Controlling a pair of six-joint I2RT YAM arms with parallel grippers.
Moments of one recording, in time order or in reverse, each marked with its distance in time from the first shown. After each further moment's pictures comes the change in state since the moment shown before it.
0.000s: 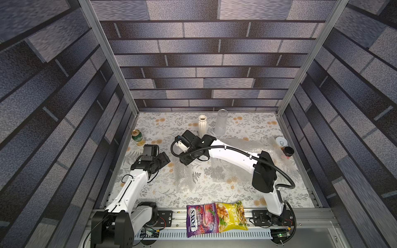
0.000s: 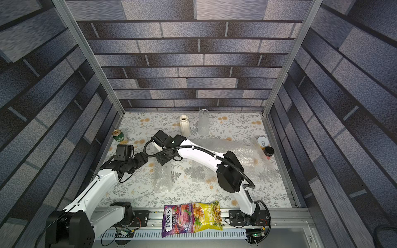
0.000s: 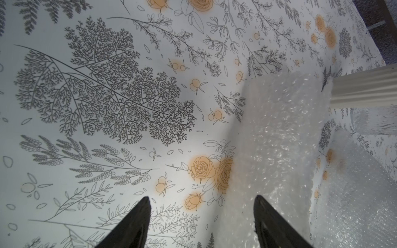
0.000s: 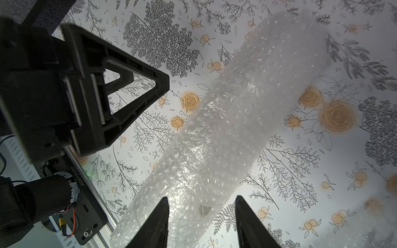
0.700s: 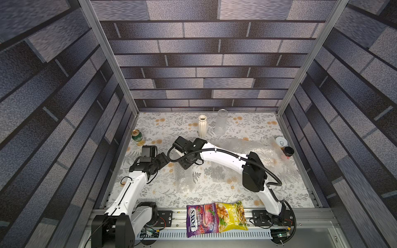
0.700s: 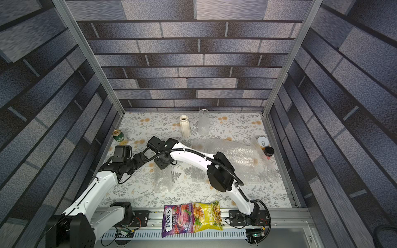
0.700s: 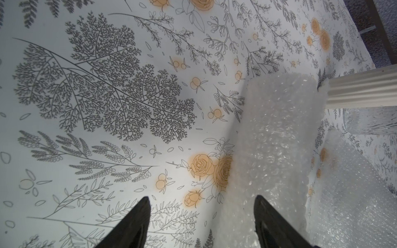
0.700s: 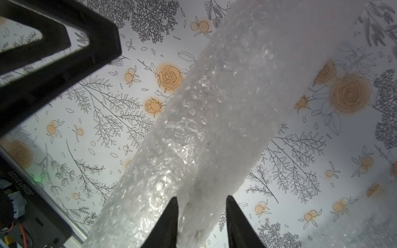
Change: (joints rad) left arm 0.023 -0.028 -0.019 0.000 0.035 0.000; right arm 0.032 0.104 0.087 -0.115 0.111 0.011
